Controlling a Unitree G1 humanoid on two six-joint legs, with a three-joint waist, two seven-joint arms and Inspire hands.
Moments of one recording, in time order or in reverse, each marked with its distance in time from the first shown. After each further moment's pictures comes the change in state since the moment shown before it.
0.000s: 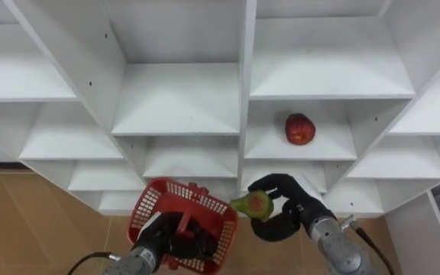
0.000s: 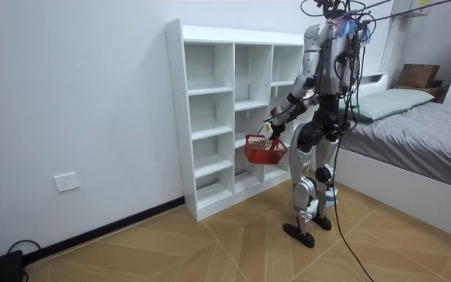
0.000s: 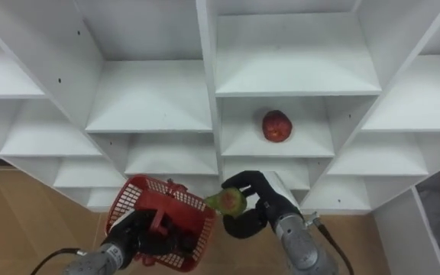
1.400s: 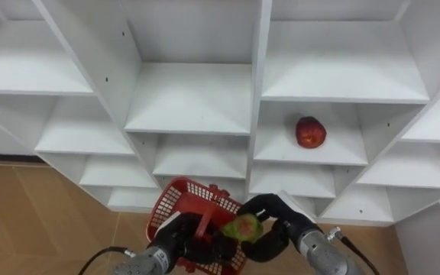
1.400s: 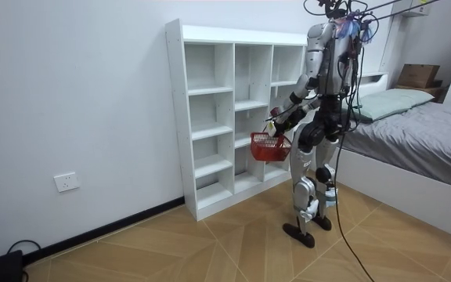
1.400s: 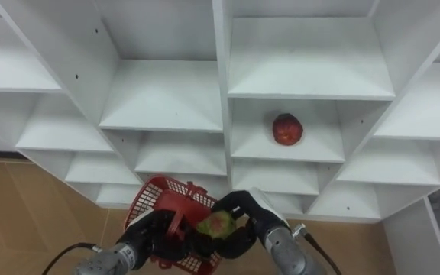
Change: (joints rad) left arm 0.002 -0.009 -0.103 -0.020 0.009 -0.008 -0.069; right arm -0.040 0.010 0.091 0.112 0.018 -0.003 0.007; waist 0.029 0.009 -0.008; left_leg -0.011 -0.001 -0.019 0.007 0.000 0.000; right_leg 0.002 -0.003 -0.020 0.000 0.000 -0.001
